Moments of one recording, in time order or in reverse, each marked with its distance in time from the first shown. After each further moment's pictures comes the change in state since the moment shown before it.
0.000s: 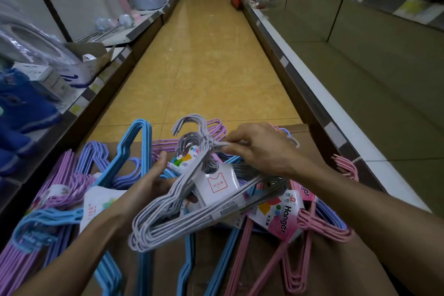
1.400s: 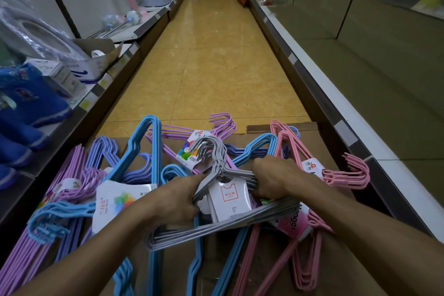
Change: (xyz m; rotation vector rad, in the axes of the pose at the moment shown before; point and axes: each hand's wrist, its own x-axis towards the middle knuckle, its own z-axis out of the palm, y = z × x) left_hand 0.013 -0.007 0.003 1.388 0.012 0.370; right_hand -0.007 0.013 0.046 -0.448 -0.412 0.231
